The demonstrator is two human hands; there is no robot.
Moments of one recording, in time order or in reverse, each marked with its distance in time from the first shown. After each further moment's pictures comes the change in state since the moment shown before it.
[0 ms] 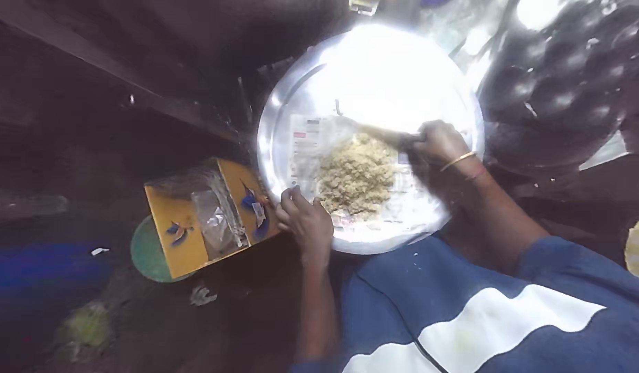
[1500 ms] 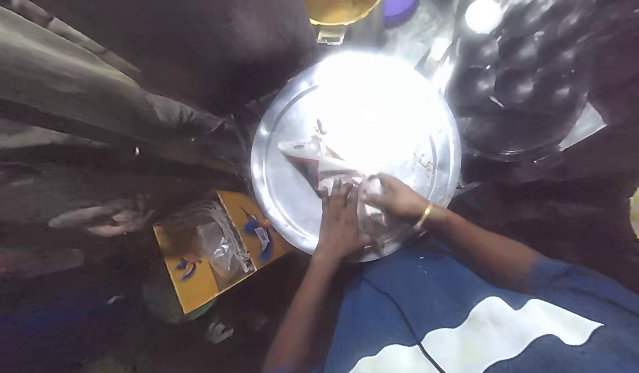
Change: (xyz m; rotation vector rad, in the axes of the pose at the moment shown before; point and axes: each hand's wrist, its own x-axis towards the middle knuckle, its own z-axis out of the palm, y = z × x) left_hand 0.001 0.032 0.007 -0.215 -0.217 0.975; right_hand -0.094 -0.039 0.059 0.864 -0.287 -0.178
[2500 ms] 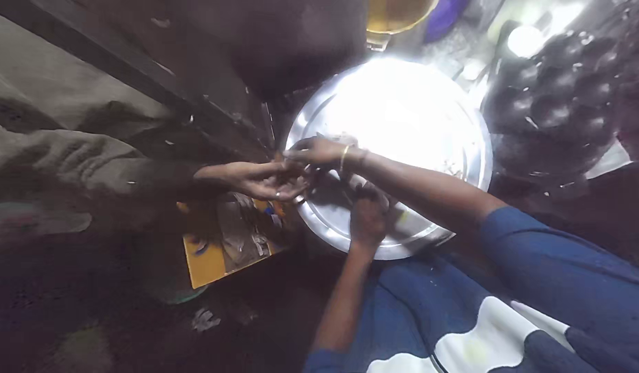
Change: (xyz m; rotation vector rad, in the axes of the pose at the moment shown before) left_hand -0.009 0.014 0.026 -0.174 0.220 -0.316; right_hand 0.156 -0.138 0.109 -0.125 -0.403 -0.167
